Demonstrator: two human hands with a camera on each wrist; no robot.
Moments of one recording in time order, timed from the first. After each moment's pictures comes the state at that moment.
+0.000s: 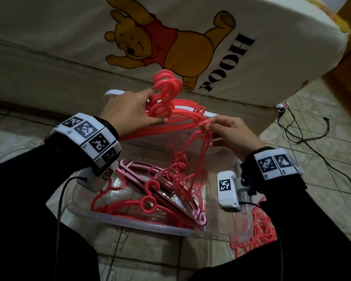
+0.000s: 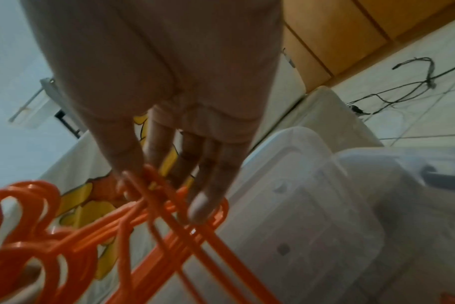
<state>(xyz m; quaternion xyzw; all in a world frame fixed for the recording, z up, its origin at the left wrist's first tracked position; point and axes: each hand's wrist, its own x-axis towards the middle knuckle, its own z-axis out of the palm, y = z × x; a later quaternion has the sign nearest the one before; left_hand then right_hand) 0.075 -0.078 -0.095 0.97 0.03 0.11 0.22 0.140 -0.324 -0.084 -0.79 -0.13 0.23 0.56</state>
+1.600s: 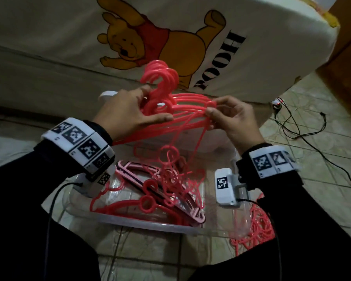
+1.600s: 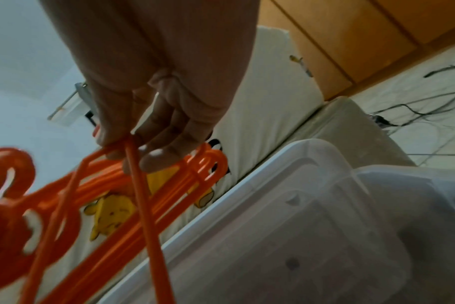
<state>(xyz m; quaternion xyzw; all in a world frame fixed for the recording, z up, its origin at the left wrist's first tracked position) 0.059 -0.094 -0.079 0.92 0.03 0.10 0.38 0.142 -0.331 -0.079 -0.72 -0.23 0.06 0.65</state>
